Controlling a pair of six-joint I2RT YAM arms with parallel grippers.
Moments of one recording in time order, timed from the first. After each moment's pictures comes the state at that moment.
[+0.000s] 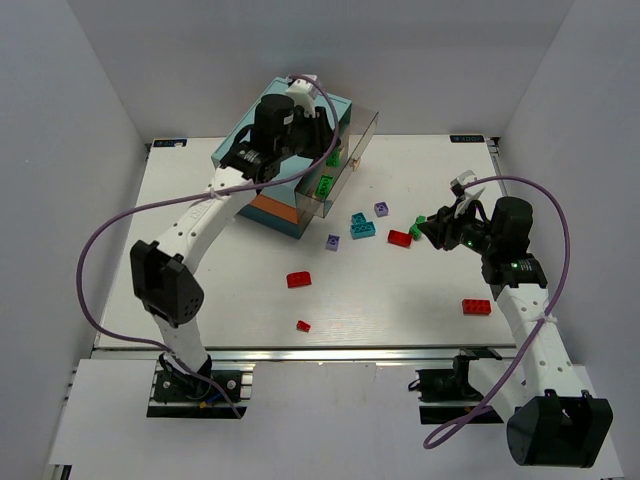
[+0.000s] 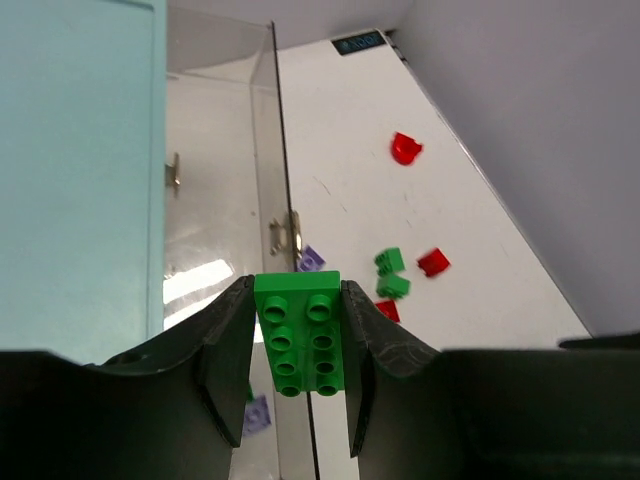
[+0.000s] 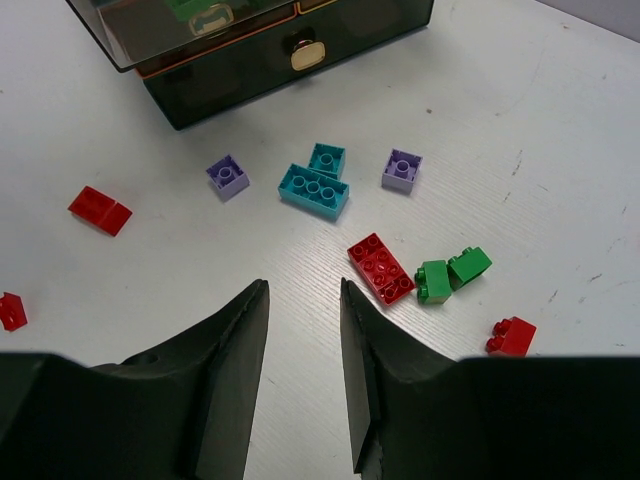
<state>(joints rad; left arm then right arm) -0.53 1.77 1.81 -0.31 0.18 -0.31 0.02 0.92 0.77 -0.22 -0.67 -0.17</state>
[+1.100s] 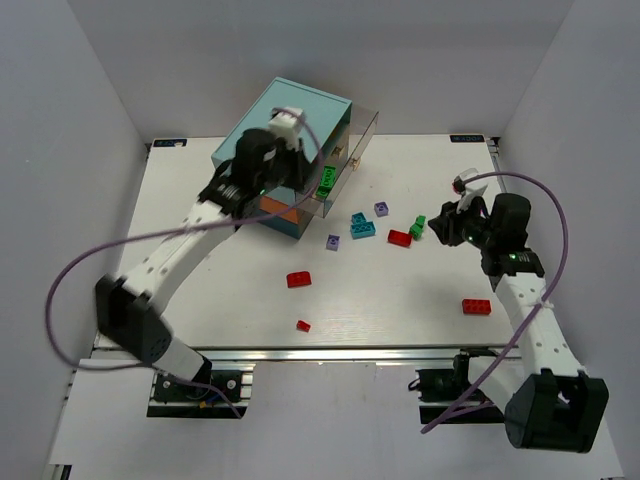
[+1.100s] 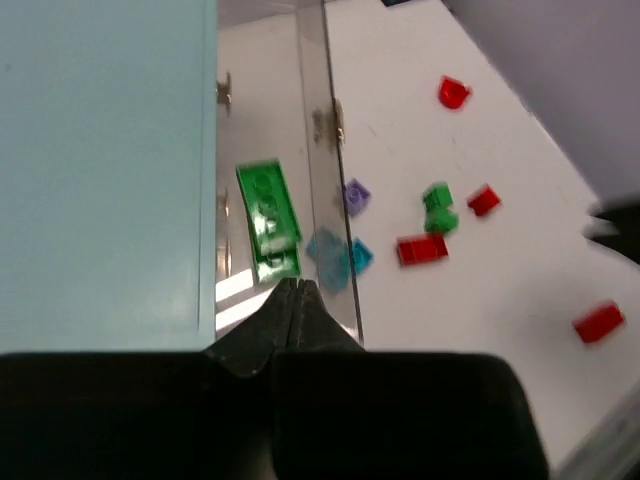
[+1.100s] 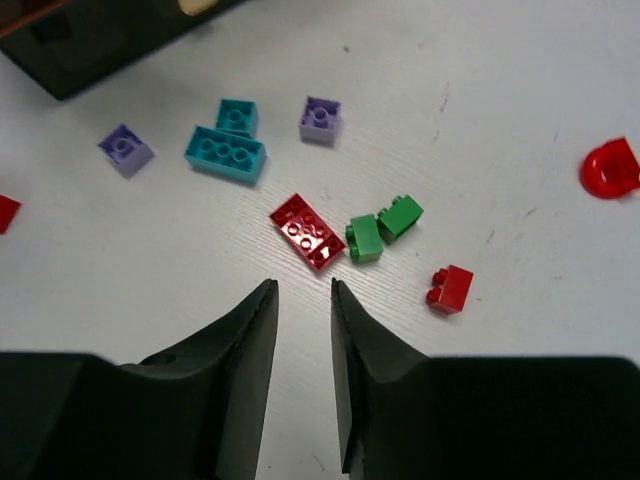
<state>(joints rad) -0.55 1.57 1.52 -0.30 0.06 -0.20 -0.02 0.98 0.77 -0.21 -0.56 -0.23</state>
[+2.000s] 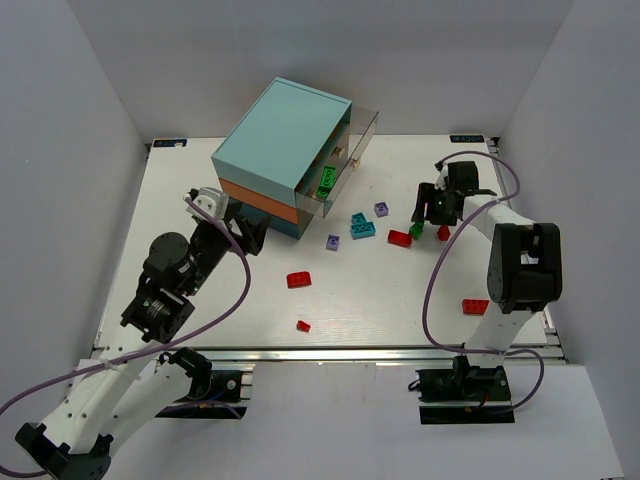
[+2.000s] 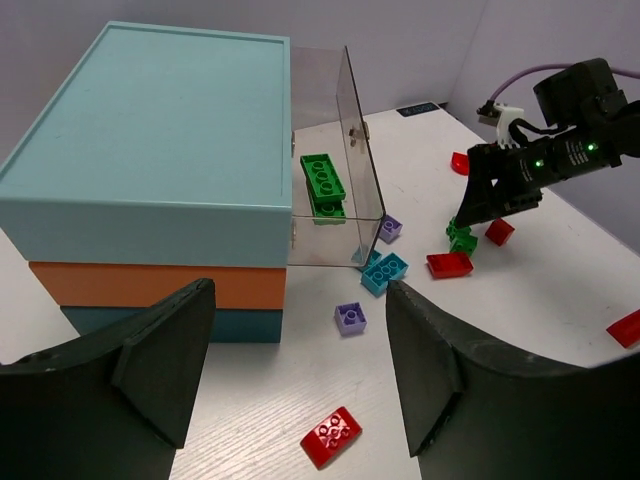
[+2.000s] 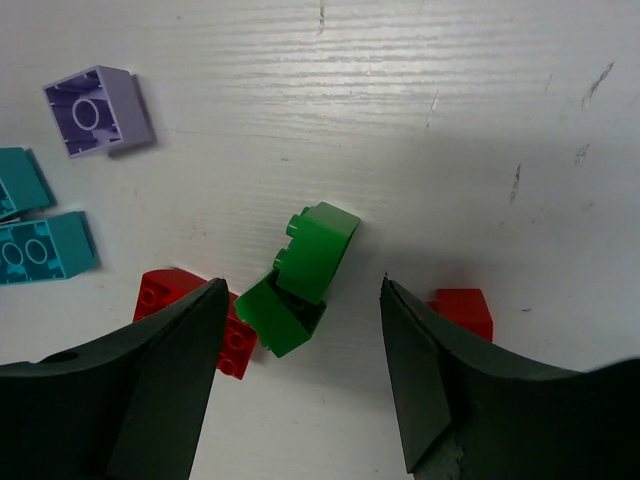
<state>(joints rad) -0.55 0.68 0.79 -0.05 -0.03 -0.09 0.05 1.80 1.19 -0.32 -0.21 0.10</state>
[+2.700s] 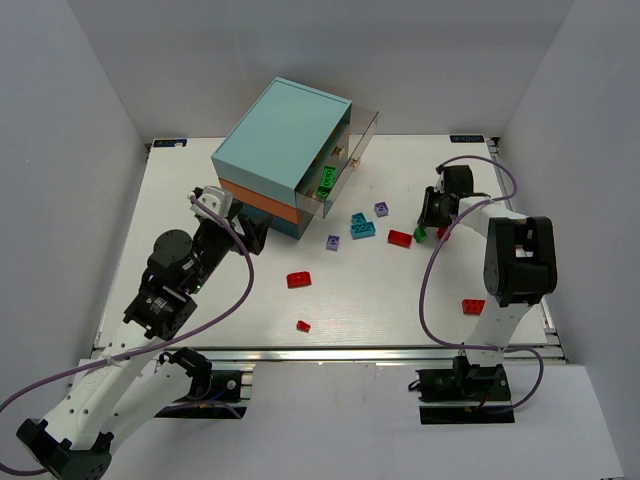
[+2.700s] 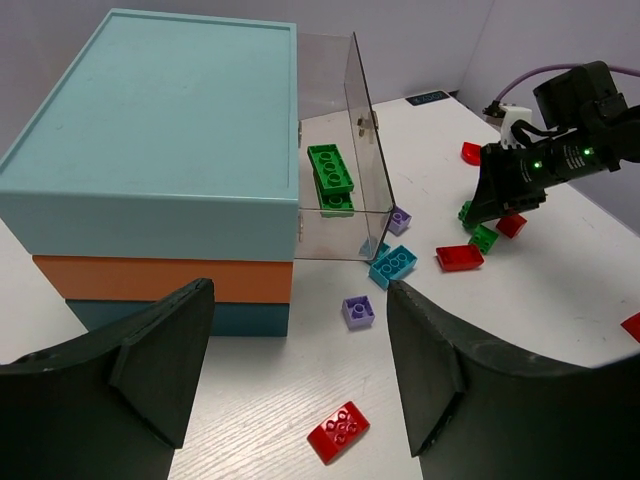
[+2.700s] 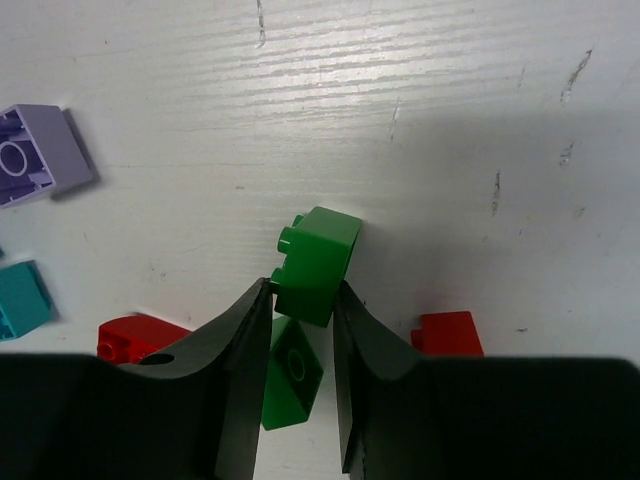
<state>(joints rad) -0.55 0.70 0.79 -0.05 -0.05 -0.08 0.06 1.86 1.17 -0.25 -0.12 0.18</state>
